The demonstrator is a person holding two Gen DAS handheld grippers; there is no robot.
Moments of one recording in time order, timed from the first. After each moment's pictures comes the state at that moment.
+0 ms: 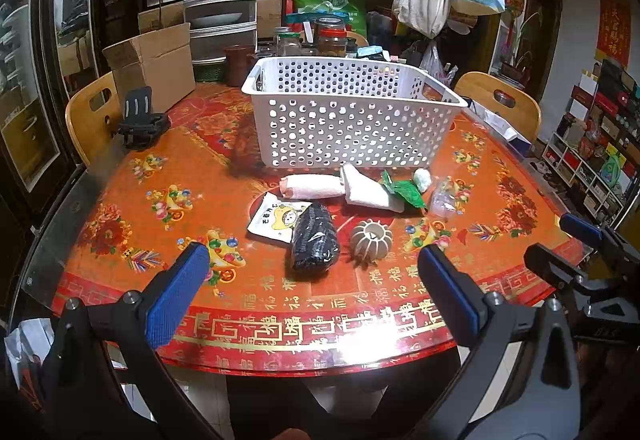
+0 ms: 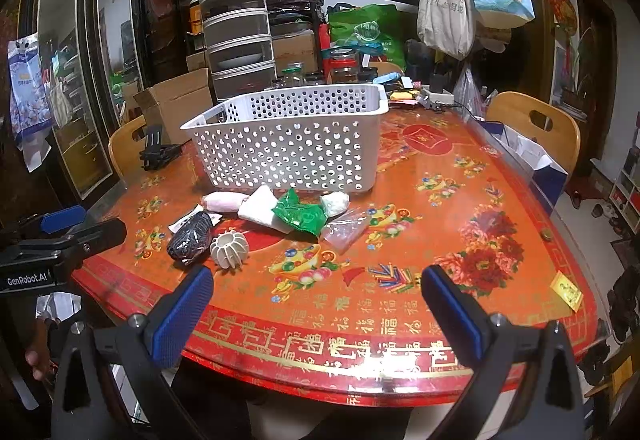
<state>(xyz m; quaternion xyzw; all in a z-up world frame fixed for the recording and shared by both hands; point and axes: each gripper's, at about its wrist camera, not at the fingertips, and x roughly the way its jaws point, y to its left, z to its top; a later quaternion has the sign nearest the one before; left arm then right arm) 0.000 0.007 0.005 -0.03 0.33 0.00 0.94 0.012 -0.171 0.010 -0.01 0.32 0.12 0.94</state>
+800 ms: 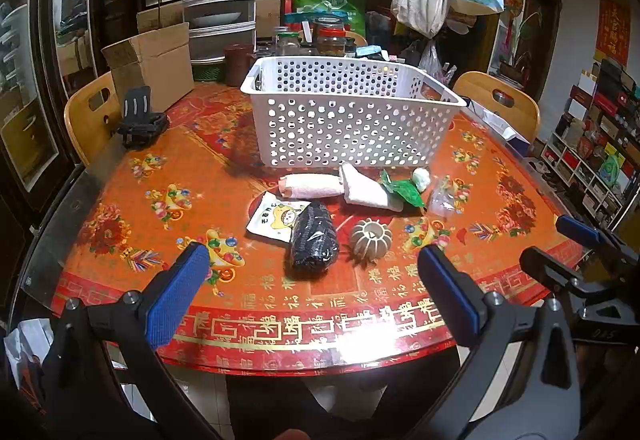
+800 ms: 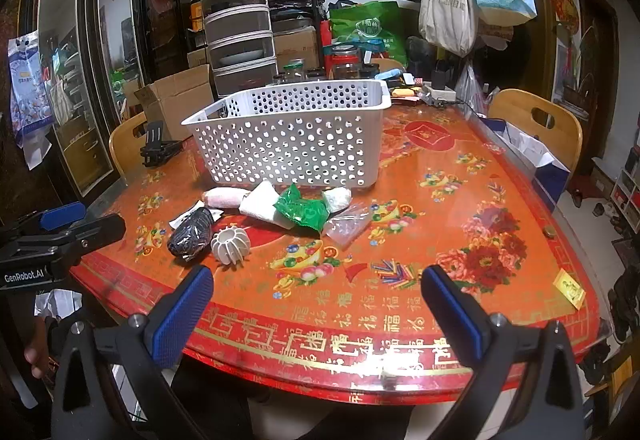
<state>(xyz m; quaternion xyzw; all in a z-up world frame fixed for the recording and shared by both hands) 0.000 0.008 0.005 -0.03 0.33 0.00 0.94 0.012 -0.169 0.008 -0.01 0.32 0.13 0.94</state>
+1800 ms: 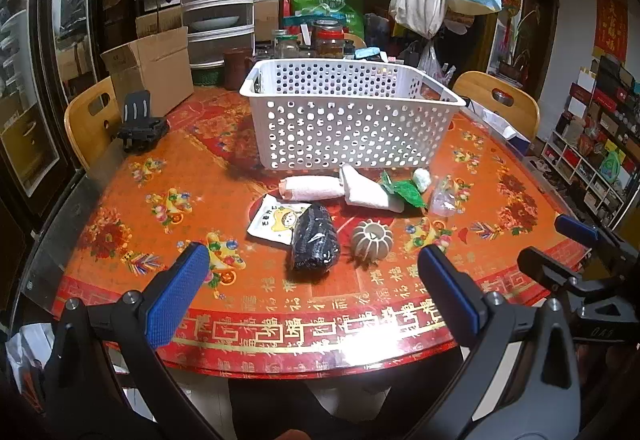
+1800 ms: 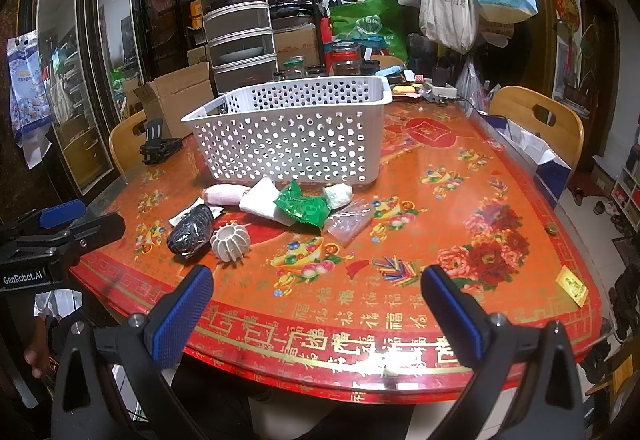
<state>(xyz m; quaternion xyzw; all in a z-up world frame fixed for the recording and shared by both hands) -0.002 0.006 0.004 -0.03 0.32 0.00 0.95 0.012 -0.168 0.005 -0.01 0.32 0.13 0.94</state>
